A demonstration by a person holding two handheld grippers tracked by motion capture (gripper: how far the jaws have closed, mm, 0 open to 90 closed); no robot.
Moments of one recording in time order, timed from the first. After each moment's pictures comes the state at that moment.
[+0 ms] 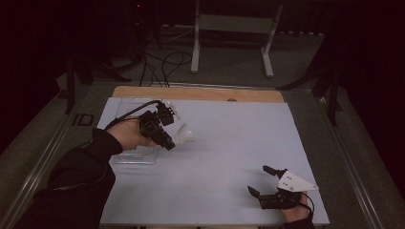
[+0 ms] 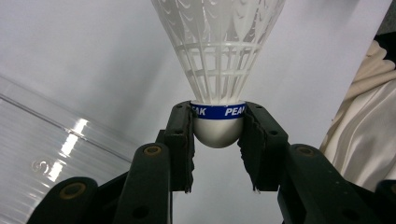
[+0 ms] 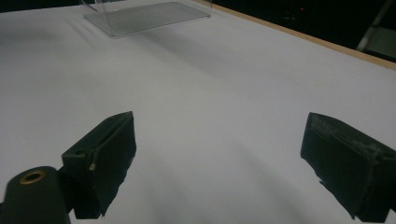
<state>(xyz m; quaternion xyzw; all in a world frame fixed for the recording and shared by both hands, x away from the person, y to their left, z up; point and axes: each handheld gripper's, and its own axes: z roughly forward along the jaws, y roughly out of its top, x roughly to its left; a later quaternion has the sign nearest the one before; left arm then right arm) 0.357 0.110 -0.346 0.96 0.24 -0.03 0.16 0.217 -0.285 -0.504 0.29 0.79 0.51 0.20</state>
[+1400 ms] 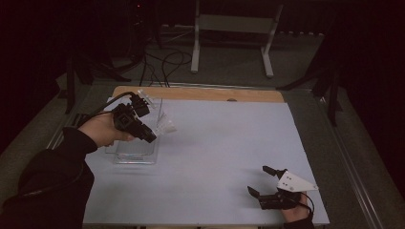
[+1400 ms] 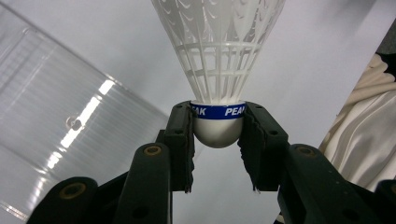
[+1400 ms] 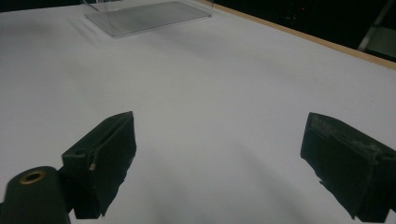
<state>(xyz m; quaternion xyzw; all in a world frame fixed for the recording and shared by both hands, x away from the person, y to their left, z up) 0.356 0.166 -0.325 0.94 0.29 -0.02 0.18 0.217 -0.284 -0.504 0.29 0.79 0.50 0.20</state>
